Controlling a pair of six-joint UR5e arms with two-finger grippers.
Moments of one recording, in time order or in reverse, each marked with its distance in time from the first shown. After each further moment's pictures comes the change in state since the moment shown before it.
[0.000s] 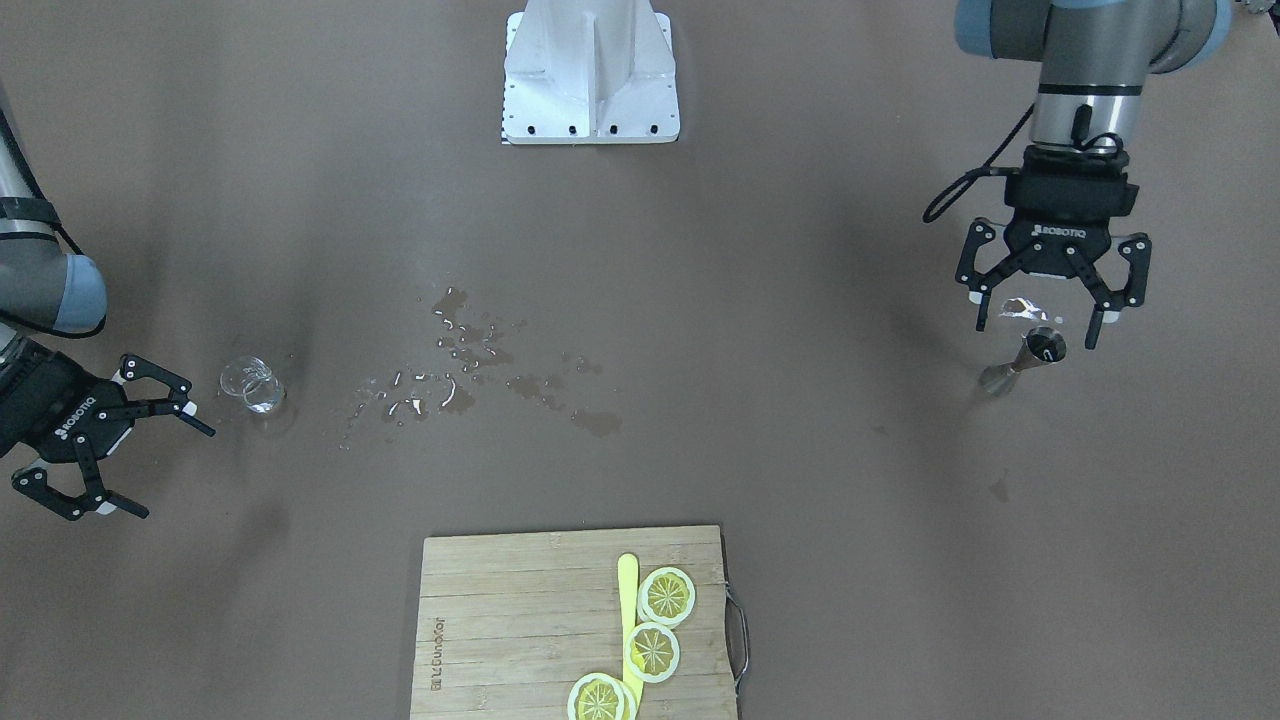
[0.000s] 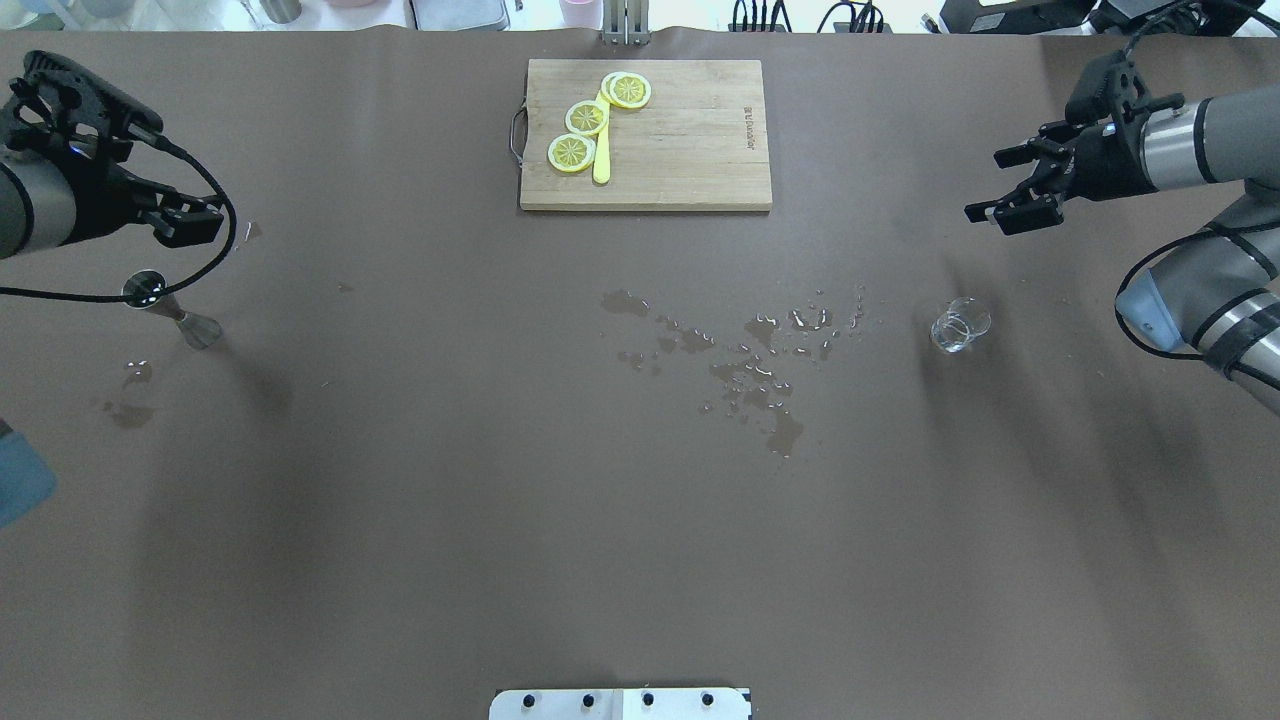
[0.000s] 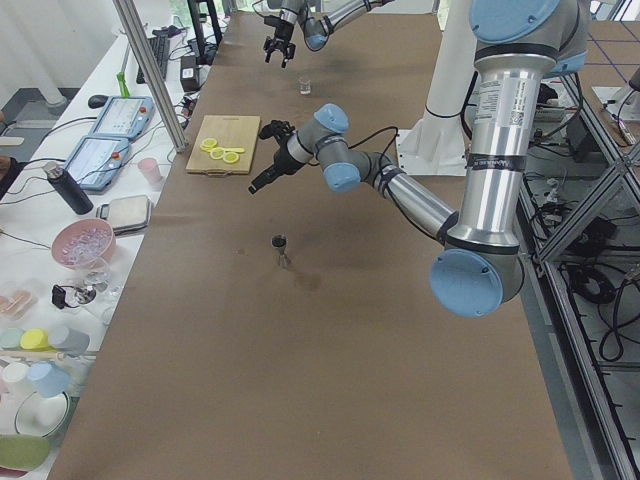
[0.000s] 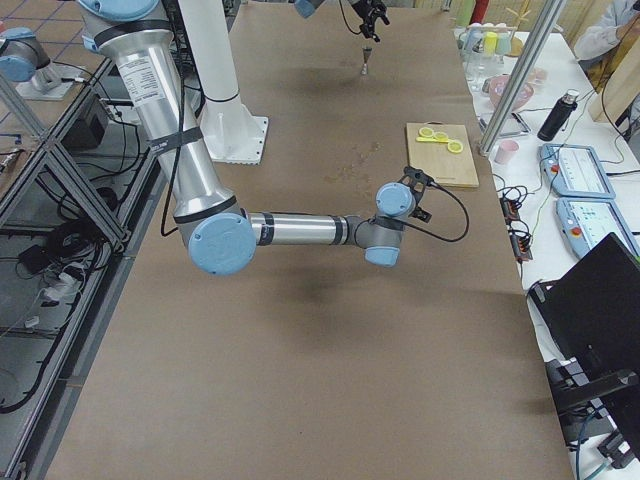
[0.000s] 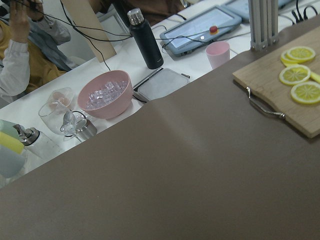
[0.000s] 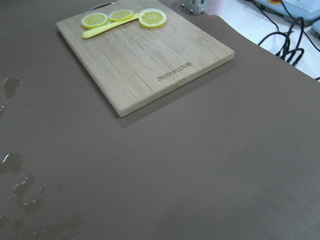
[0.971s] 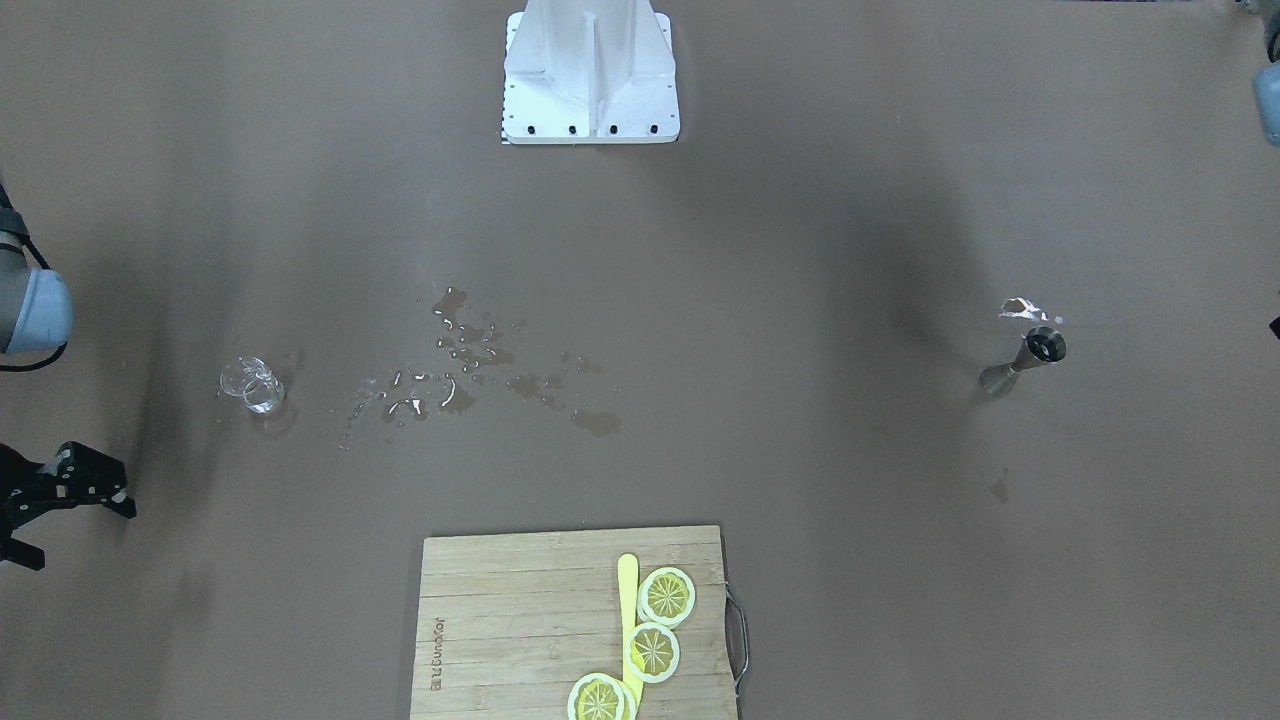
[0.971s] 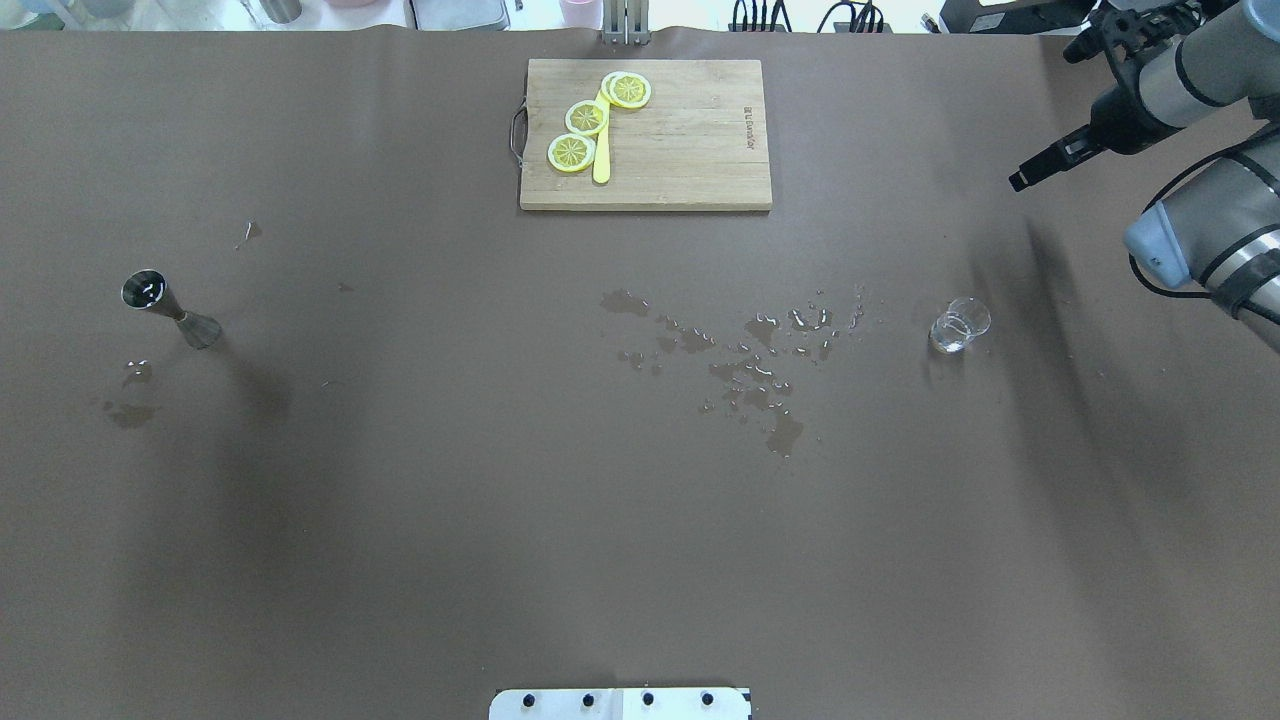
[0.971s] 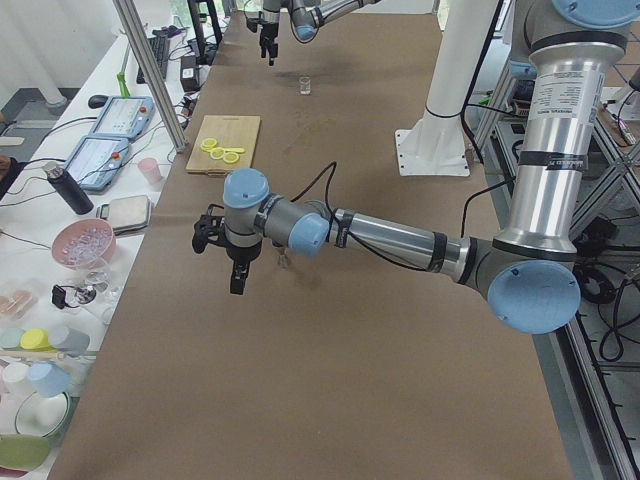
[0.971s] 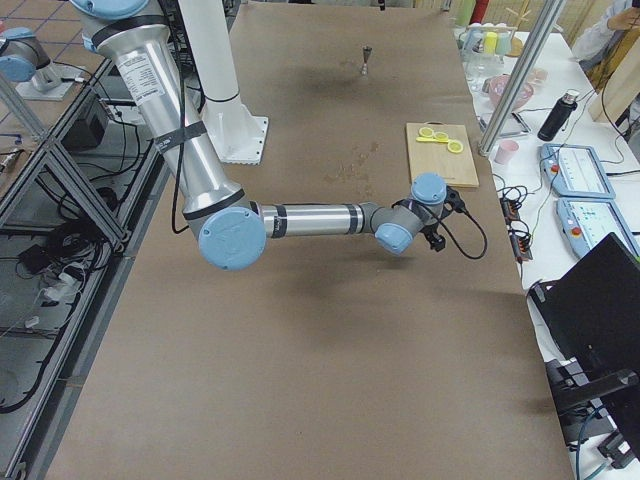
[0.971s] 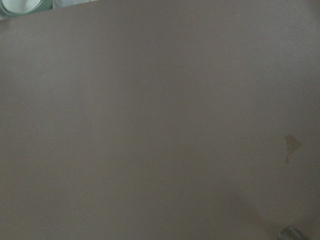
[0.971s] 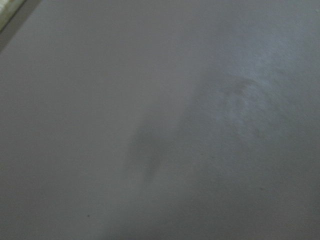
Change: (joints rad) left arm -0.558 0.026 0.320 0.250 -0.718 0.037; right arm 0.082 0.065 0.021 -0.728 -0.012 -0.001
